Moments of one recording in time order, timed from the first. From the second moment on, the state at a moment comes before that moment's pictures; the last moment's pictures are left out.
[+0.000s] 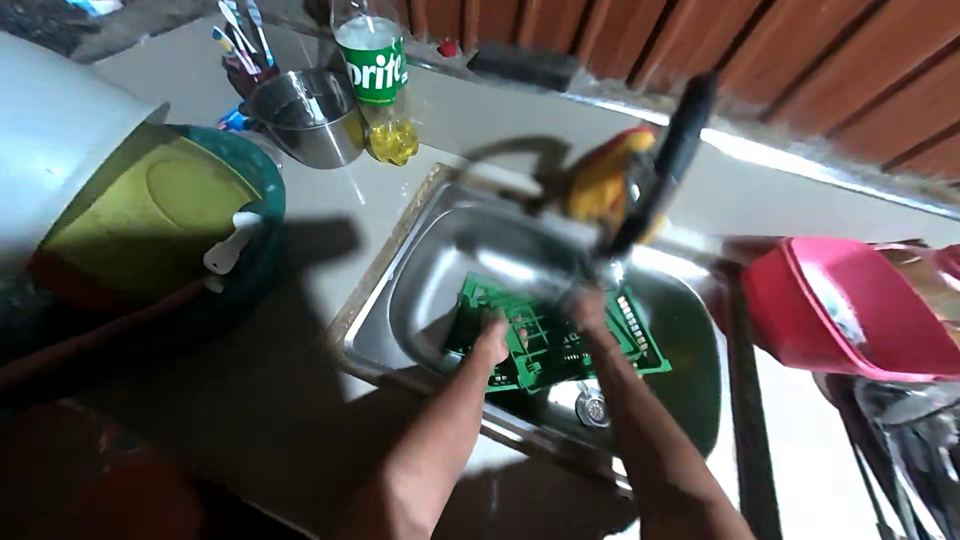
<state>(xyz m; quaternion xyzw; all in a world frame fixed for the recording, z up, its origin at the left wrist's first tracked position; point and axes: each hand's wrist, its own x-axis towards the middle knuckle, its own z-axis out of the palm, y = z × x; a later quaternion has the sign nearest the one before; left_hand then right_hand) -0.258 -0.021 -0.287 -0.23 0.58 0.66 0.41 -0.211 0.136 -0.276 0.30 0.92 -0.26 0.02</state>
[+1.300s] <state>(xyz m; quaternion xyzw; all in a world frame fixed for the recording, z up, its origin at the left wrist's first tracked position) -0.250 -0.035 -0.200 0.18 0.69 0.55 0.44 -0.116 0.135 -0.105 0.04 0.97 -0.23 0.11</state>
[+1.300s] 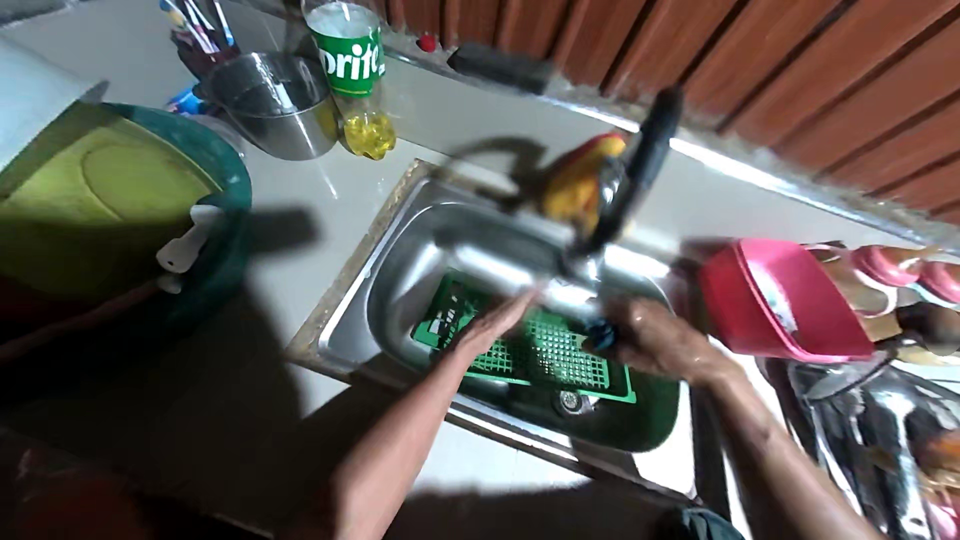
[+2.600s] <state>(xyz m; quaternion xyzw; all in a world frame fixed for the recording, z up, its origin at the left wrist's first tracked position) -0.254 -0.028 -0.245 -0.10 0.55 0.74 0.39 -0.239 0.097 -0.250 0.37 0.82 -0.42 -0.14</state>
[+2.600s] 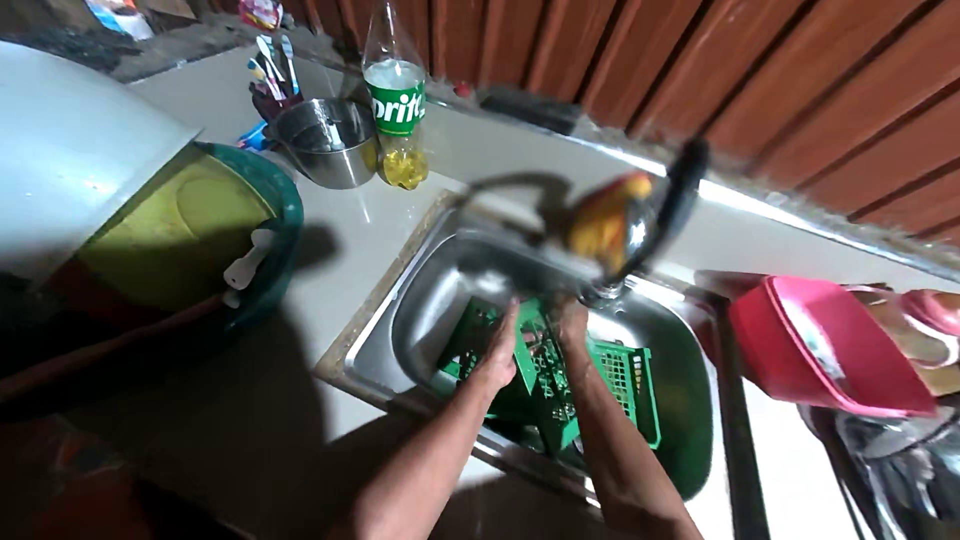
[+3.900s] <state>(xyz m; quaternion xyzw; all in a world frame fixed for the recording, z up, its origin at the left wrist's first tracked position) -0.248 -0.046 -0.234 0.02 0.57 0.73 0.37 -0.225 0.141 -0.260 0.38 0.82 -0.34 -0.24</state>
